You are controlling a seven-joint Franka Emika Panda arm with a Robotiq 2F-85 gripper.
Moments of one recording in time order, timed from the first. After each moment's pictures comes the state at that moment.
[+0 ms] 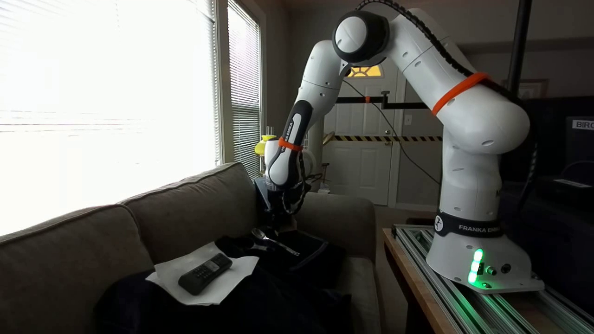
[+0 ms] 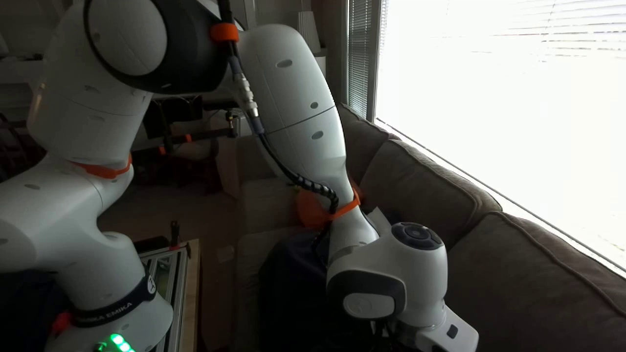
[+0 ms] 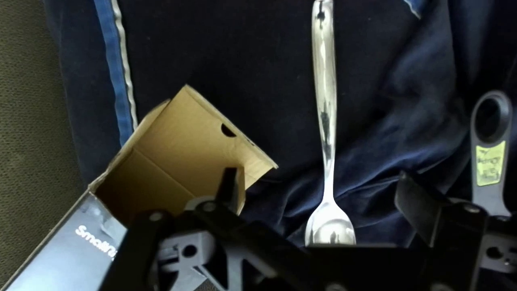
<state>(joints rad) -0.28 0.63 -0.21 -2.16 -0.02 2.88 -0.08</state>
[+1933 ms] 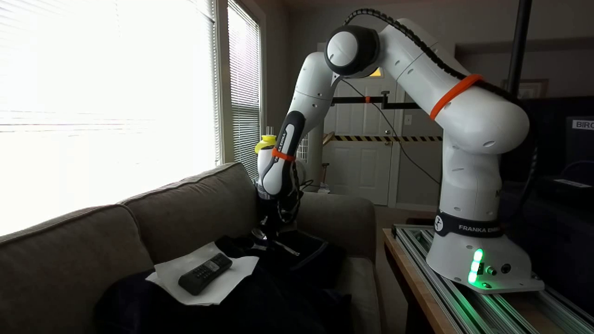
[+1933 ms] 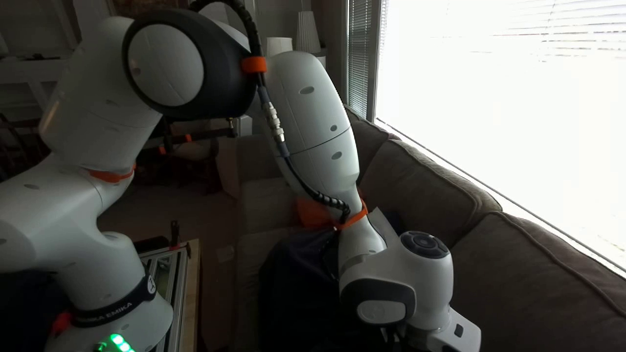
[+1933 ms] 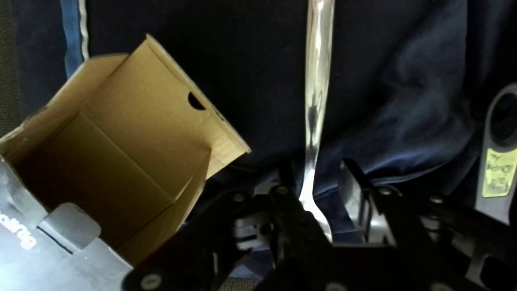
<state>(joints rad) -0.29 0.73 -0.18 -2.07 -0.03 2.88 -0.16</state>
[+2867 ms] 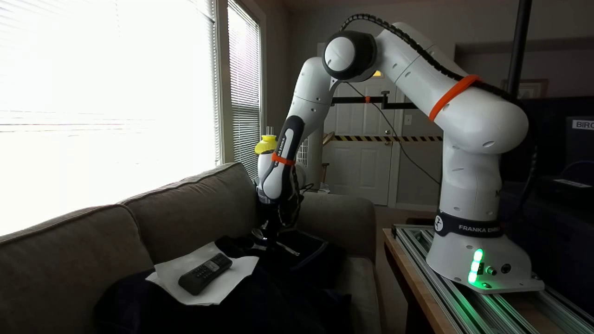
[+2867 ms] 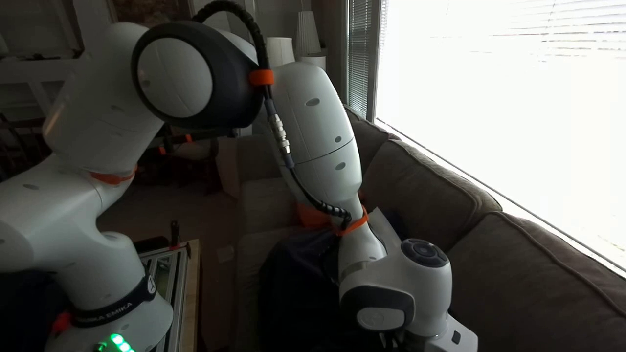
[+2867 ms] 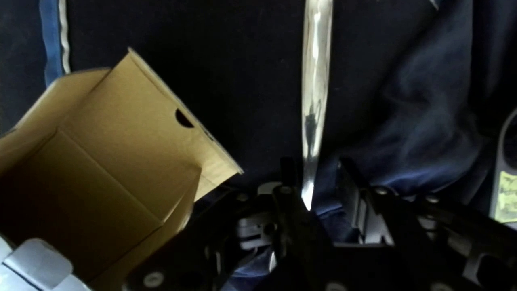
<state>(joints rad) -0.30 0.77 -0.16 -2.05 -0.03 2.88 -0.16</state>
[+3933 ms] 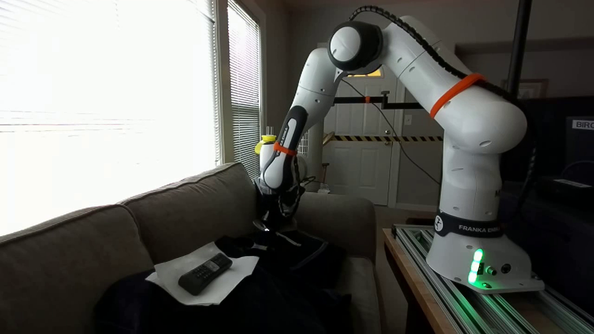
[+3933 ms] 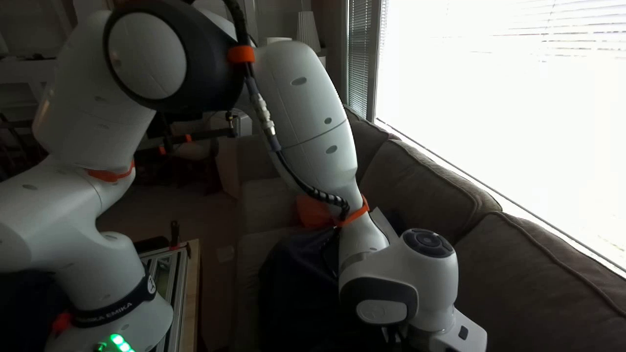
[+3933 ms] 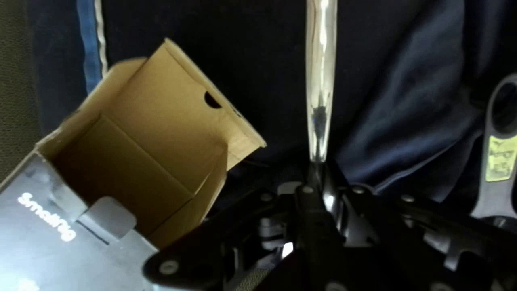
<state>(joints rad) -0.32 0.69 -0.16 -2.09 -0.03 2.87 -0.16</state>
